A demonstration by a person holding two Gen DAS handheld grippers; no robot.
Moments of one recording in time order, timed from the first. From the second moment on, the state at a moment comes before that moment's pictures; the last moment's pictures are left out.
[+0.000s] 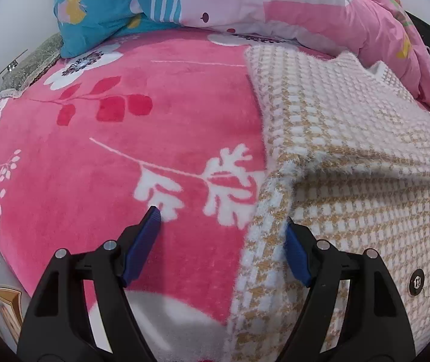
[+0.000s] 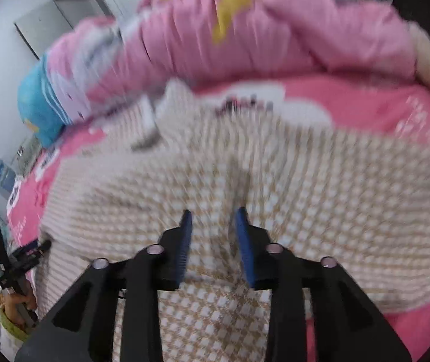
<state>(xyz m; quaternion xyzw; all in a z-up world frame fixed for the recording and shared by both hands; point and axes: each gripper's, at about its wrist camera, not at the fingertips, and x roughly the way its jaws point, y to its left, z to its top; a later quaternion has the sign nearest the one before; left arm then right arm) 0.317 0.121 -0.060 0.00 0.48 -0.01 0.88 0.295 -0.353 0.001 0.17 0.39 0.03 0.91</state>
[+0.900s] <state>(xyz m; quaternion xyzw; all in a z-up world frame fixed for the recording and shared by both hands) 0.383 0.002 -0.066 0.10 0.45 -0.08 0.88 0.362 -0.236 -0.051 -0.03 0.44 0.08 0.89</state>
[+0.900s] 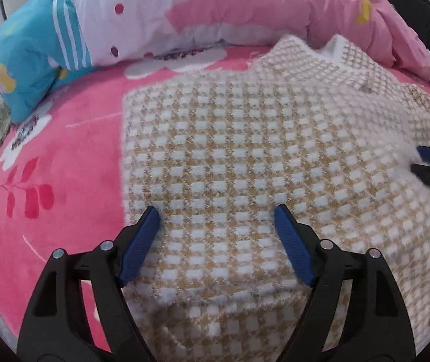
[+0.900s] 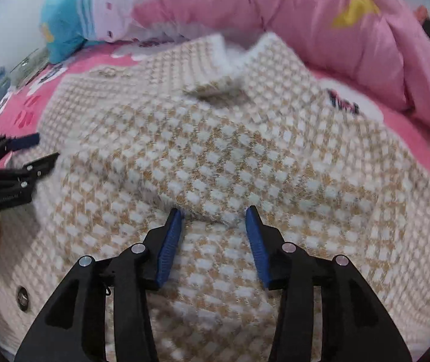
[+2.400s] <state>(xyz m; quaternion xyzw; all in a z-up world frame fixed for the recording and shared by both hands) 0.294 -0.179 -0.033 0.27 0.37 -0.33 0.83 0.239 -0.338 -0.007 0.26 0.39 0.08 0.88</state>
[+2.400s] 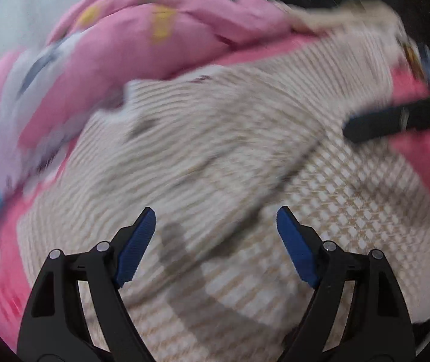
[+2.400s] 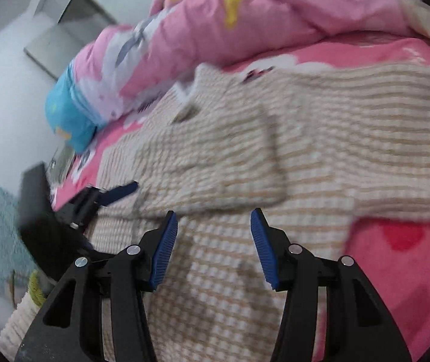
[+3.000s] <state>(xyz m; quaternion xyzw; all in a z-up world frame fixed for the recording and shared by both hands) 0.326 -0.242 -0.019 0.26 0.36 -0.35 0.83 0.214 -0.389 -0.007 0.32 0.34 0.07 0.88</state>
